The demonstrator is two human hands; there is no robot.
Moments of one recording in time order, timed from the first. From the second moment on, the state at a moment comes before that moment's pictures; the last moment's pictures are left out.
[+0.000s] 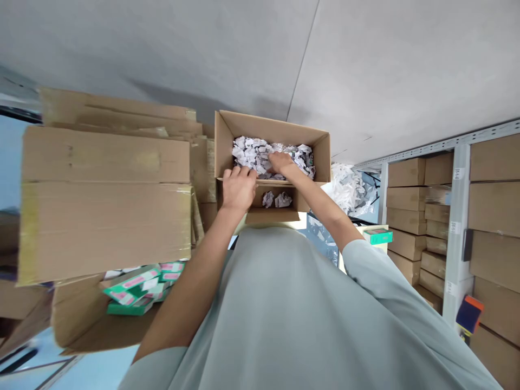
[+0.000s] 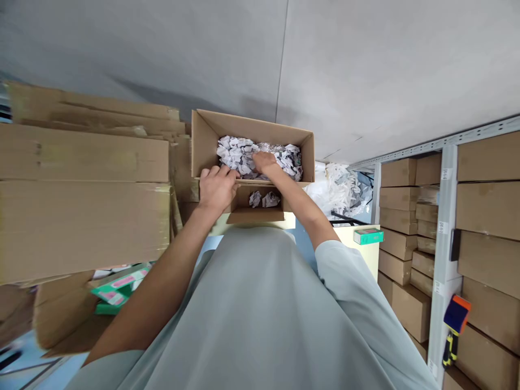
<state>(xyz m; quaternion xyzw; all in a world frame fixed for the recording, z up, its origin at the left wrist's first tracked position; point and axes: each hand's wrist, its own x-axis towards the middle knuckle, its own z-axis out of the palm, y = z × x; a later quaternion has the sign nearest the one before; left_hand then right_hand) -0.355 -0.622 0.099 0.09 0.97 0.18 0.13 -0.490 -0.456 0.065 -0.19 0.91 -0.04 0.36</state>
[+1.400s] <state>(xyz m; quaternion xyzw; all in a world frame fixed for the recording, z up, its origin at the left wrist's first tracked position) -0.254 -0.607 0.103 -0.08 0.95 0.30 0.01 -0.284 -0.341 0.140 0.14 0.95 -0.22 0.18</state>
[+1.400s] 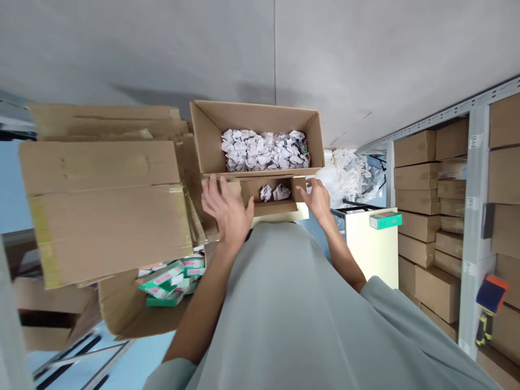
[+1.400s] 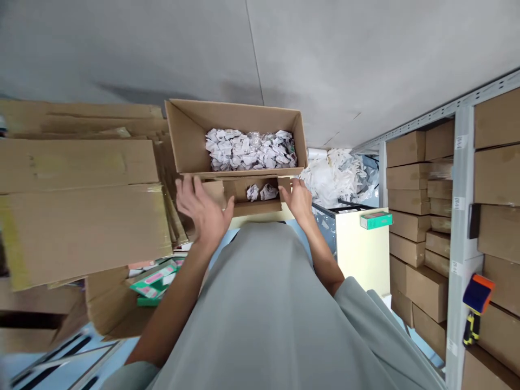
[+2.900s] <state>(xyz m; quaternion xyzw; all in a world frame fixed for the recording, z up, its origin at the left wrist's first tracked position) -0.051 -0.319 0.053 0.21 0.76 0.49 0.39 0.234 -0.206 0.111 0.64 0.65 -0.37 -0.16</state>
